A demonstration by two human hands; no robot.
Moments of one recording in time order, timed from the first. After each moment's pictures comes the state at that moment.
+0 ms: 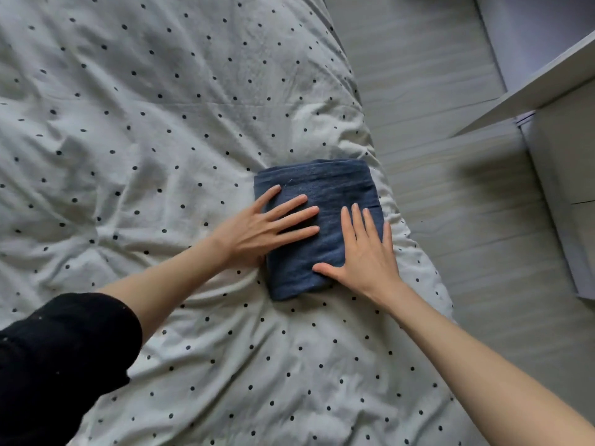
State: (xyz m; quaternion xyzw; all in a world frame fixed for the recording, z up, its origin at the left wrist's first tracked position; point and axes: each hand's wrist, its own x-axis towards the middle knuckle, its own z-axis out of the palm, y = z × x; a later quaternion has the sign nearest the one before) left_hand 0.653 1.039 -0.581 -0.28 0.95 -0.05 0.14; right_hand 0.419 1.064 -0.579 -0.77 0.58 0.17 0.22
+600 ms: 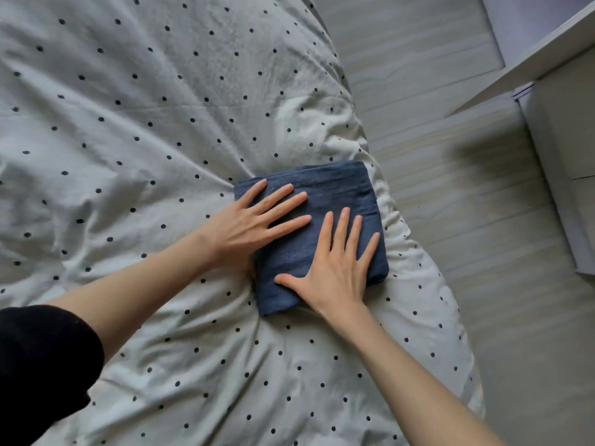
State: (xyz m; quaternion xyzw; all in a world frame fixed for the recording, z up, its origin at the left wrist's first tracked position) left_hand 0.653 1.005 -0.590 -0.29 0.94 0.05 0.19; right_hand 0.475 1.070 -0.583 -0.68 0.68 0.15 0.22
